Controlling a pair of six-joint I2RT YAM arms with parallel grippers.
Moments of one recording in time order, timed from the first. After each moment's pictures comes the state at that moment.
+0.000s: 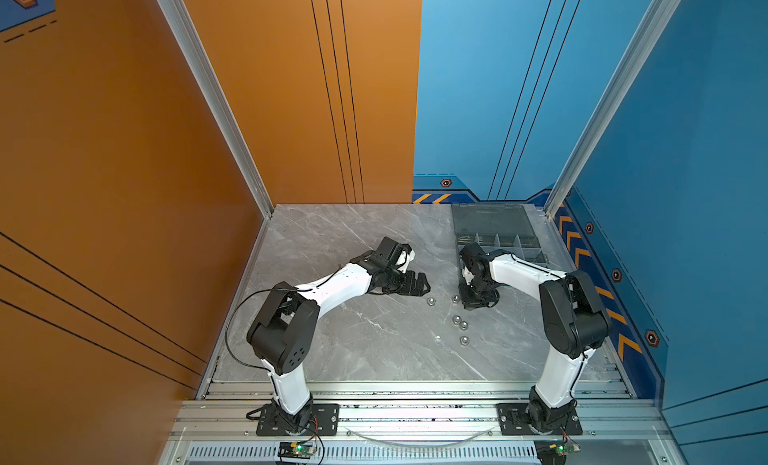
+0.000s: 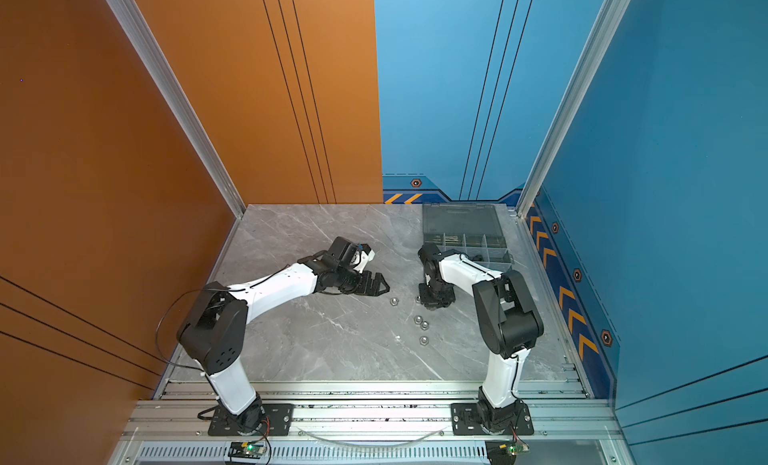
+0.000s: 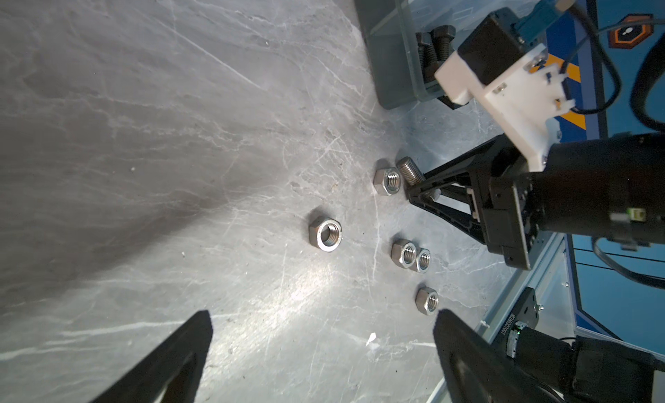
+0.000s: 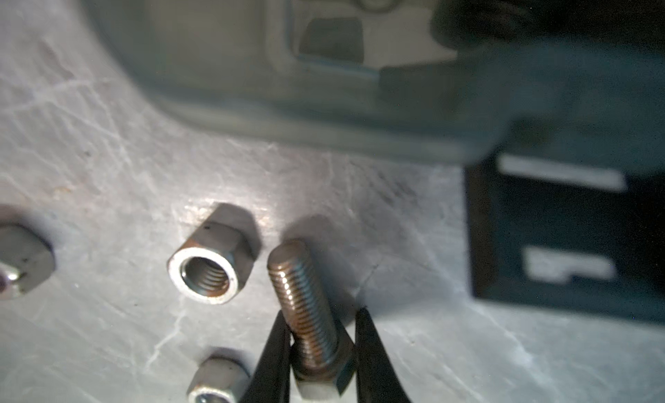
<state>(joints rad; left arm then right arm) -0.60 1.78 1.22 -0.39 0.39 -0.45 0.36 1.85 1.20 -0.86 -0.04 0.28</state>
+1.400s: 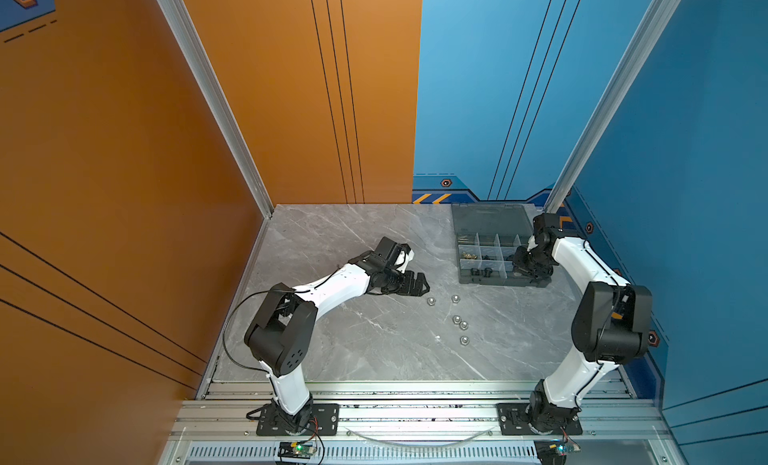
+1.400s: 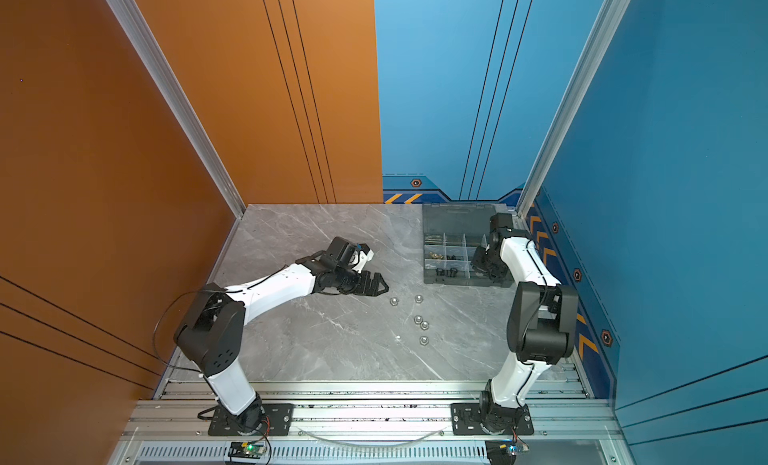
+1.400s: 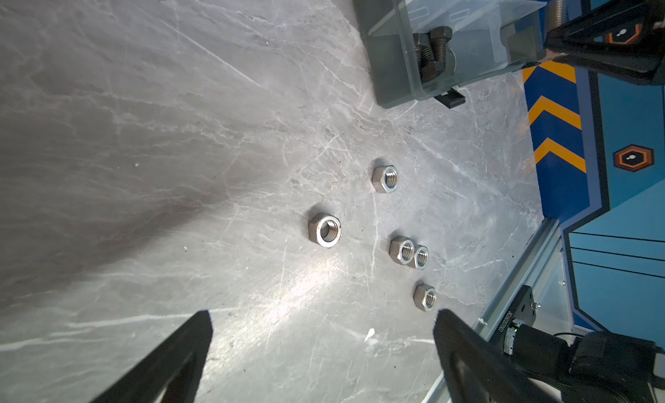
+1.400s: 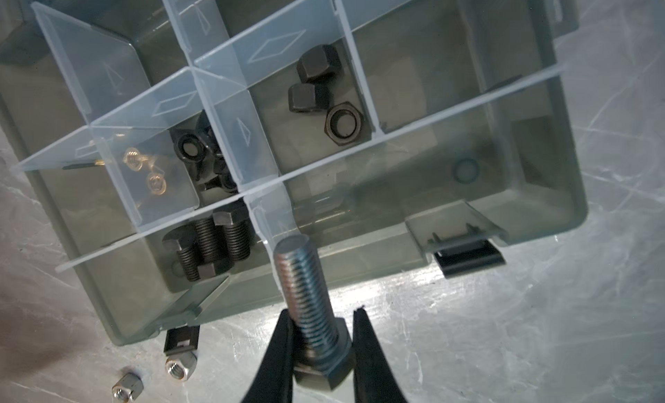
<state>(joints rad) -0.59 1.76 1.21 -0.39 0.40 -0.45 -0.11 1.78 1.39 -0.88 -0.08 0.35</state>
